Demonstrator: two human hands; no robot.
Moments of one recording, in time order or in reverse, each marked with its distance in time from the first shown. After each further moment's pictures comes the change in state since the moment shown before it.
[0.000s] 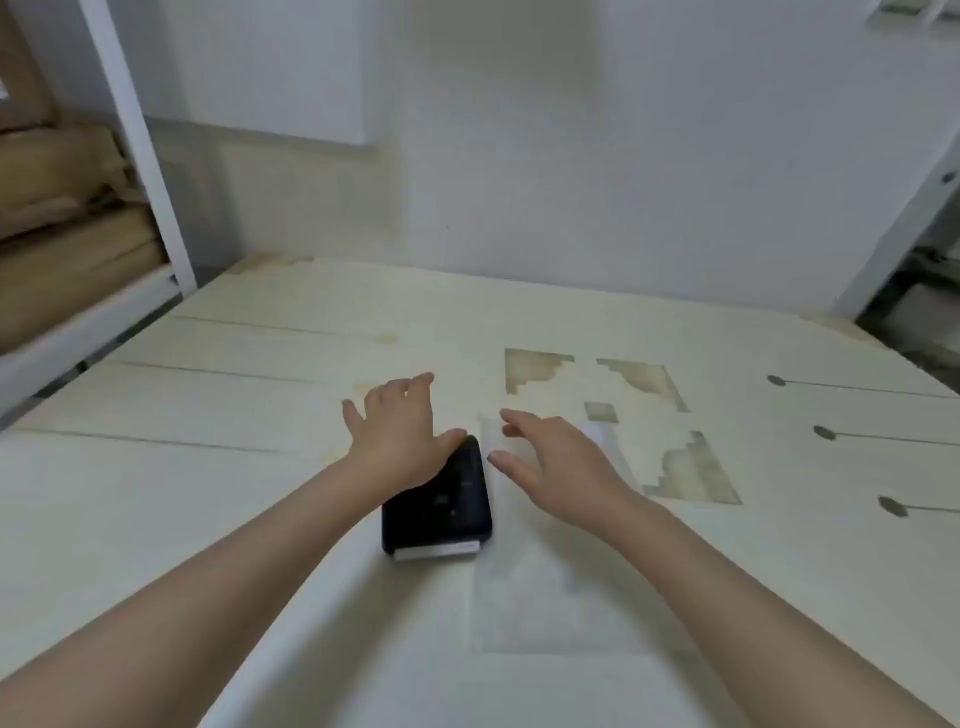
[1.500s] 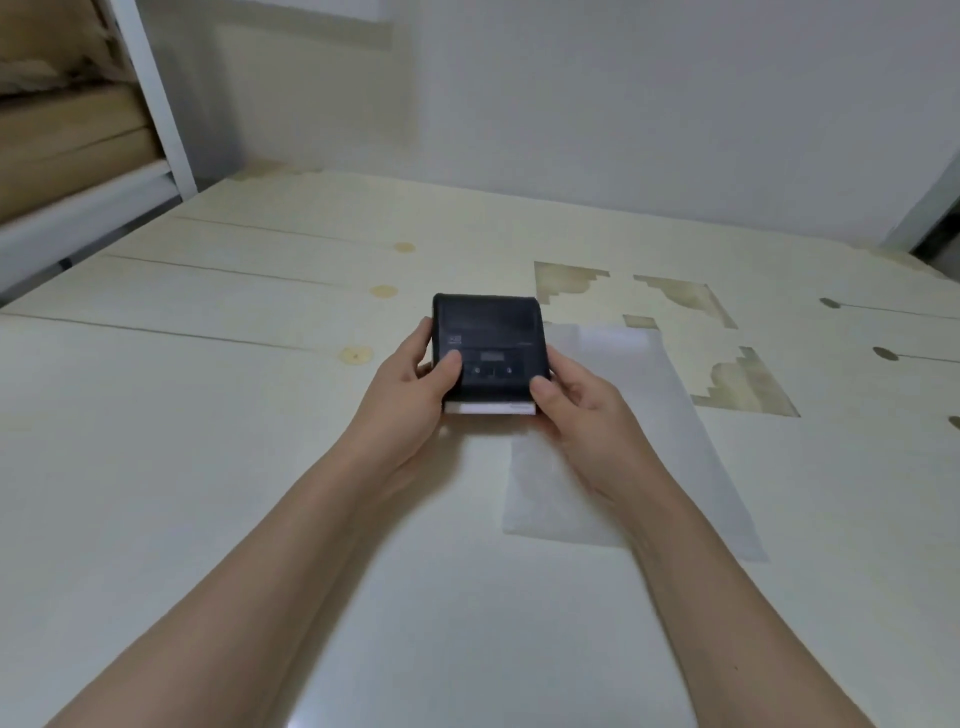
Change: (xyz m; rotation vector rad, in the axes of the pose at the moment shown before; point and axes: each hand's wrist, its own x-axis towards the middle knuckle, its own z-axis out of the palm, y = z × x) left_hand -0.049 -0.045 0.058 -1.228 -0.069 0.058; right_hand -0.031 0.006 0.076 0.912 0.102 0.010
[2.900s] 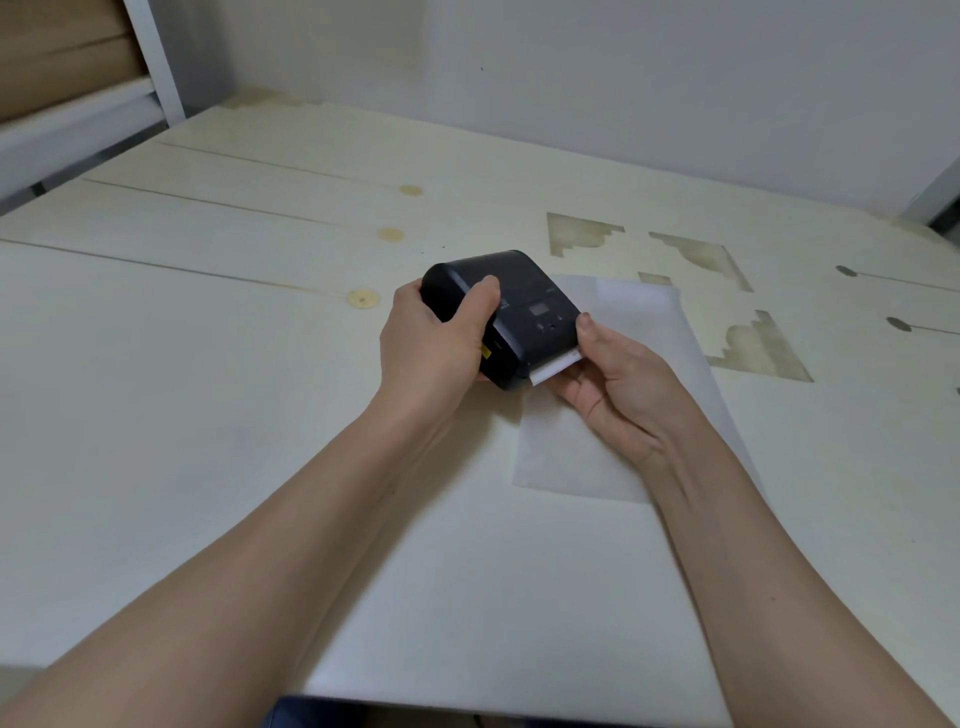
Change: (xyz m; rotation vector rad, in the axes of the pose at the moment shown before) left_hand -0.008 0.010 0.022 -0.071 0.331 -0.113; right_hand 0.002 -0.002 -0.005 0.716 0.005 0.279
